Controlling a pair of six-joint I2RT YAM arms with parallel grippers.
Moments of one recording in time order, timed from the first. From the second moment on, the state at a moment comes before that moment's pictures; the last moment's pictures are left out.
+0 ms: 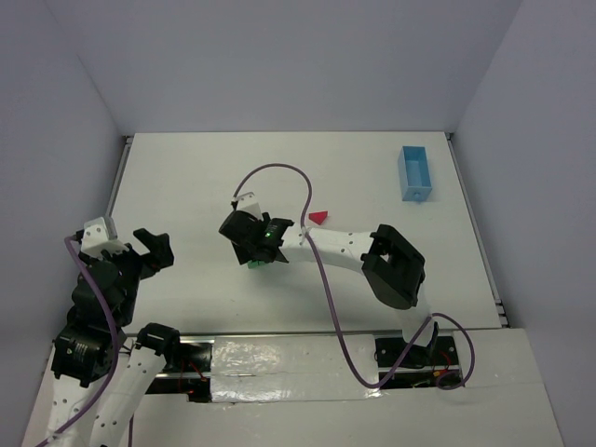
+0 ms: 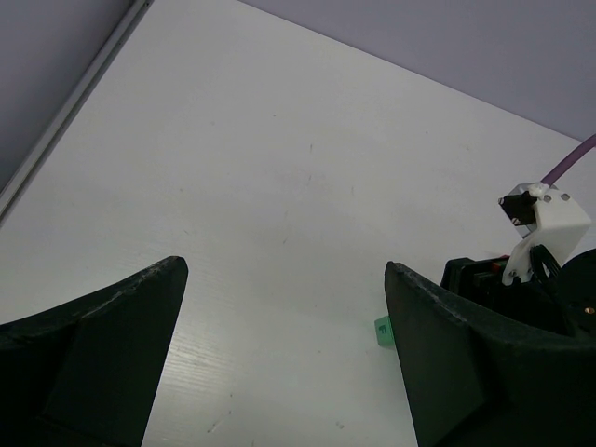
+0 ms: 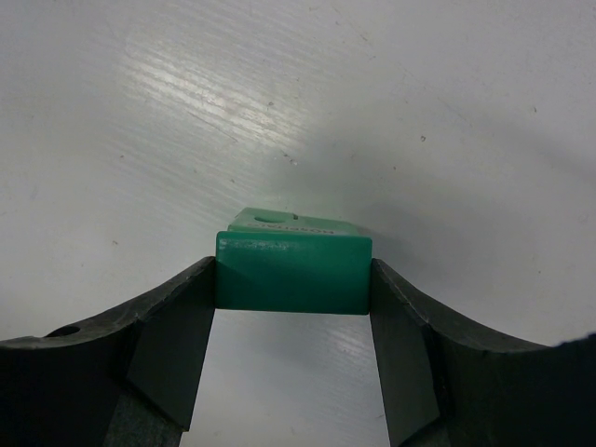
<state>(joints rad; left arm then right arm) -0.24 0.29 0.82 -0.74 -0.39 -0.39 1.10 1.99 1.56 -0.53 0.46 0.57</state>
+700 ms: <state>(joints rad) -0.24 0.28 0.82 -0.74 -0.38 -0.37 1.10 1.99 1.56 -0.53 0.46 0.58</state>
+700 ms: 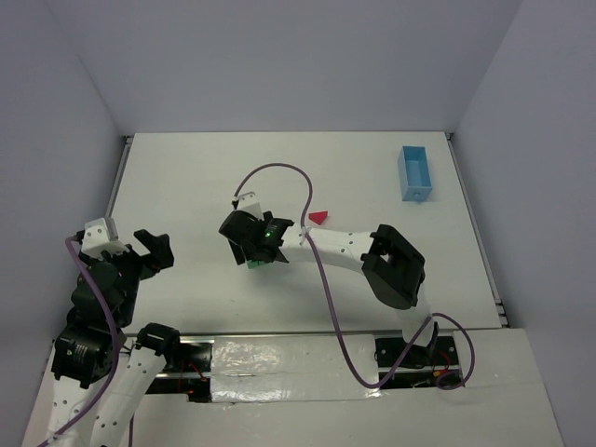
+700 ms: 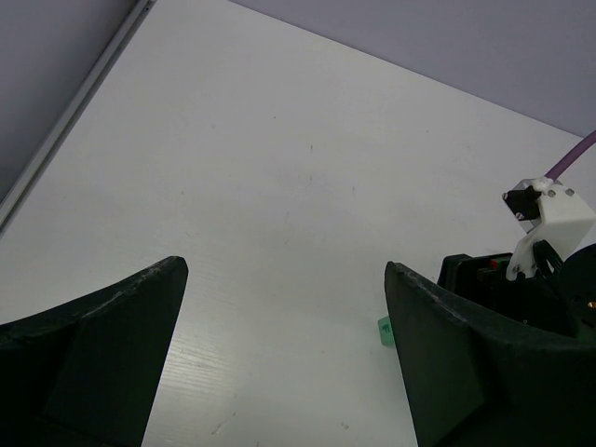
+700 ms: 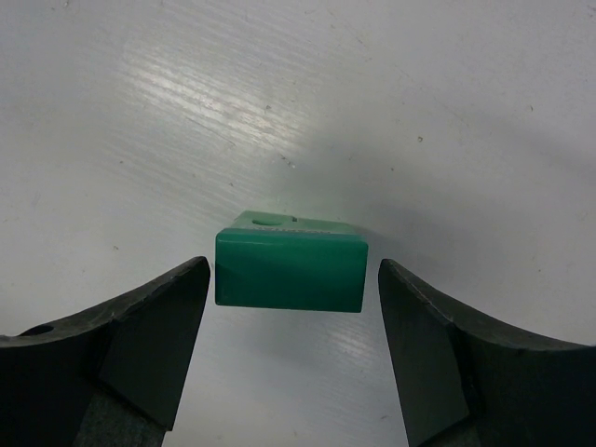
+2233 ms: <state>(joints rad) -0.24 0.26 0.82 -0.74 -0.37 -0.37 1.12 1.99 1.56 -0.53 0.48 0.63</state>
